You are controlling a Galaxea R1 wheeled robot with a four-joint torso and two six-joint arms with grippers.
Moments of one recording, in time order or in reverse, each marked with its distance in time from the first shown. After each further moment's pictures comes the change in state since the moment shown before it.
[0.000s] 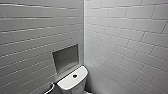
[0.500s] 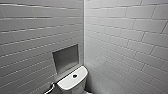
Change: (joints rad) left arm -0.036 -0.157 0.252 0.000 0.000 -0.003; right arm 0.000 -0.151 0.252 0.000 0.008 0.001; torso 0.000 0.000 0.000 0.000
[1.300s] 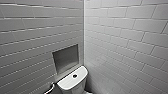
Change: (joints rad) left arm -0.172 -0.310 0.434 -0.003 0.008 -0.019; right arm 0.000 -0.124 0.139 0.000 0.029 0.006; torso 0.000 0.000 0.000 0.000
